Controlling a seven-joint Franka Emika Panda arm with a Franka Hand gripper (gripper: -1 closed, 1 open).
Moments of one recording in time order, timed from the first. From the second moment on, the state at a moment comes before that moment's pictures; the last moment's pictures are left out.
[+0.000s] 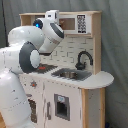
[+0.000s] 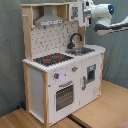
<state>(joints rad) -0.38 -0.26 0.57 -1.92 -0.71 3.15 0.05</state>
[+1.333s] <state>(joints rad) -0.48 -0.43 0.63 -1.95 -0.72 3.06 0.08</state>
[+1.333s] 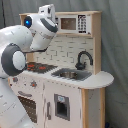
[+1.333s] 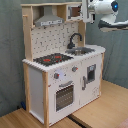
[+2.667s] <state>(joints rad) -0.63 -0.61 0.75 -2.03 -0.72 3.05 0.25</state>
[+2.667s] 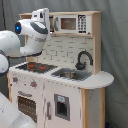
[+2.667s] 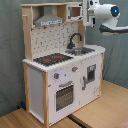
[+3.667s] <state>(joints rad) -0.80 -0.77 0.84 -2.04 -0.72 3.04 0.45</state>
